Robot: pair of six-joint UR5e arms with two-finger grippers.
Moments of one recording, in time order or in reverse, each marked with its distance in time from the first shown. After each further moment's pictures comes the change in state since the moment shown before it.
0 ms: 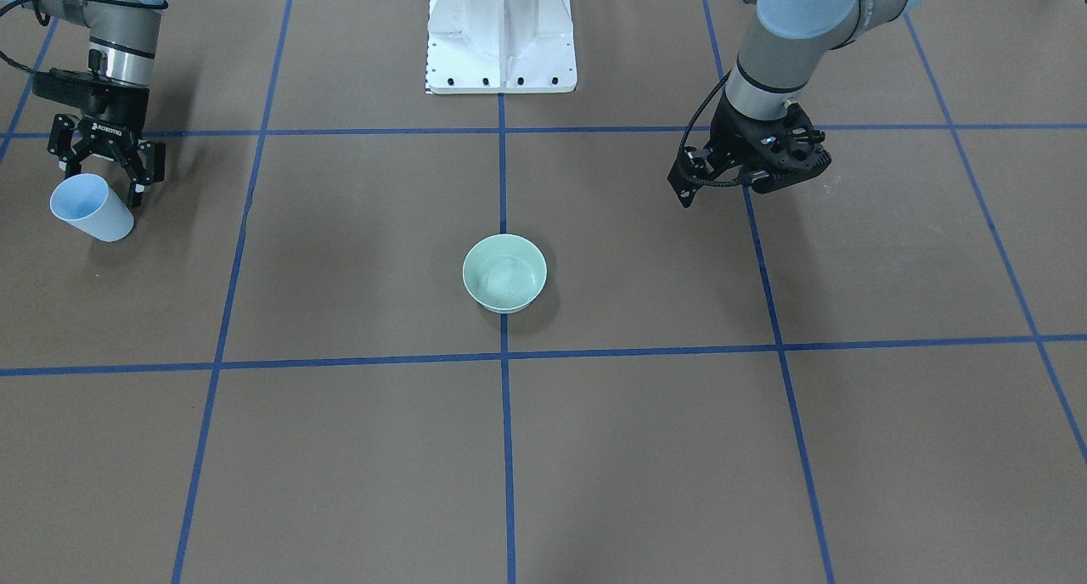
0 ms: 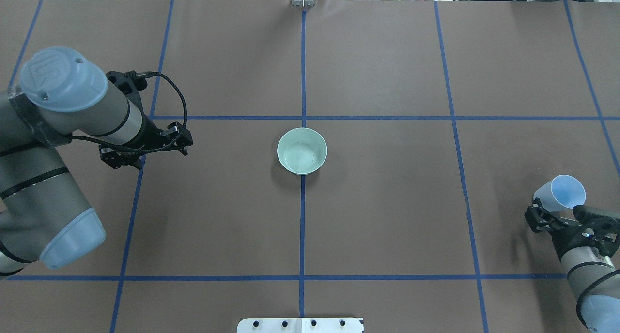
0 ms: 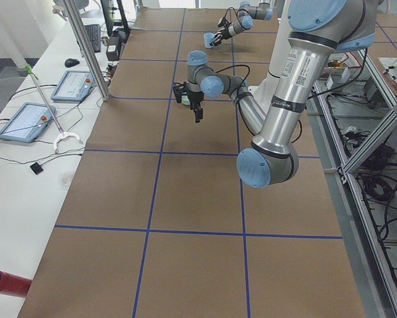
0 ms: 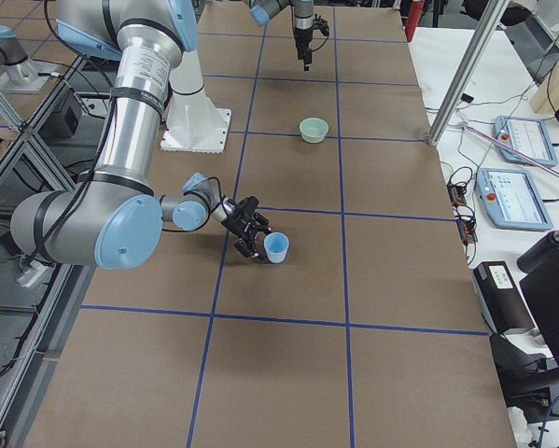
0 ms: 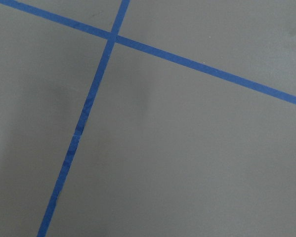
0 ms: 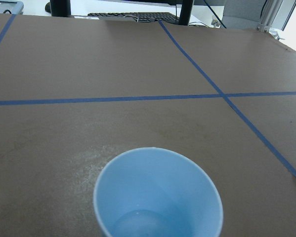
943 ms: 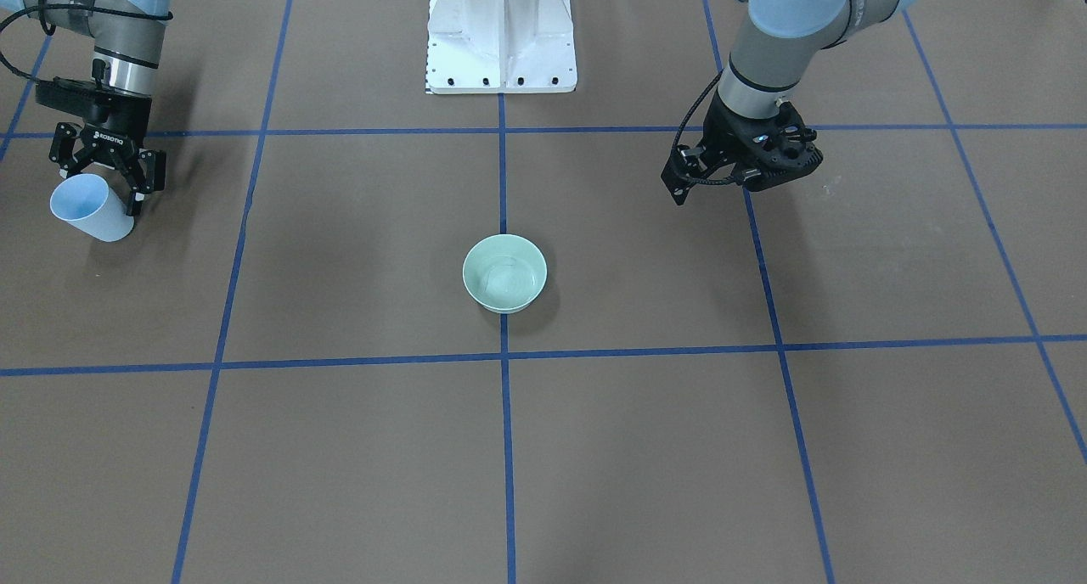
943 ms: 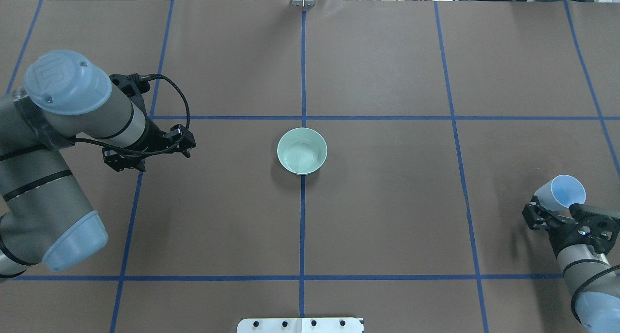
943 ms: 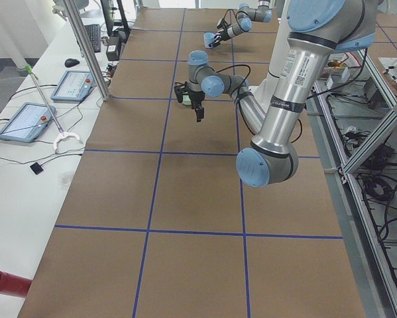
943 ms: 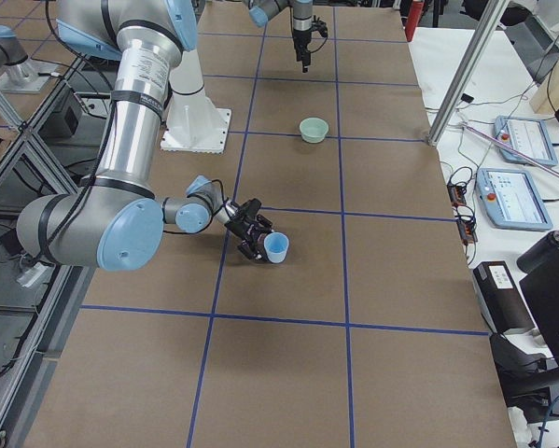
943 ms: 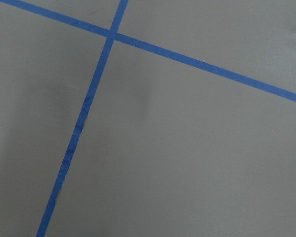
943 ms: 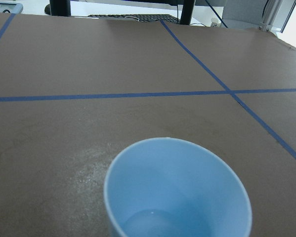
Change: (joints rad) left arm 0.012 -0.007 0.000 0.000 0.001 -0.018; right arm 0.026 0.016 -0.021 0.001 -0.007 -0.001
